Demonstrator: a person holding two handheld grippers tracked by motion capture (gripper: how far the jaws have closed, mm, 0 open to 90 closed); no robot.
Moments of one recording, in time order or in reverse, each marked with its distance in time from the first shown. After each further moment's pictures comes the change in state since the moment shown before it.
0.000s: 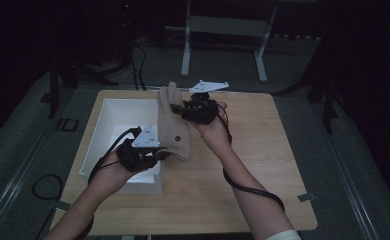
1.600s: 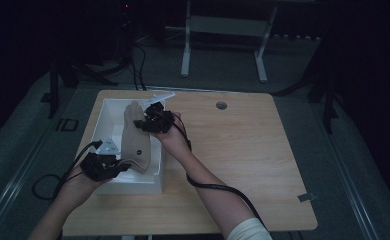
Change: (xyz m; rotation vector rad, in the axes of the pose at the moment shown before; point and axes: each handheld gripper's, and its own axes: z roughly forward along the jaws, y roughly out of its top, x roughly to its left) left arm 0.037 -0.100 -0.006 0.158 0.060 -0.190; right arm 0.042 -0.021 0.123 0.170 0.108 0.022
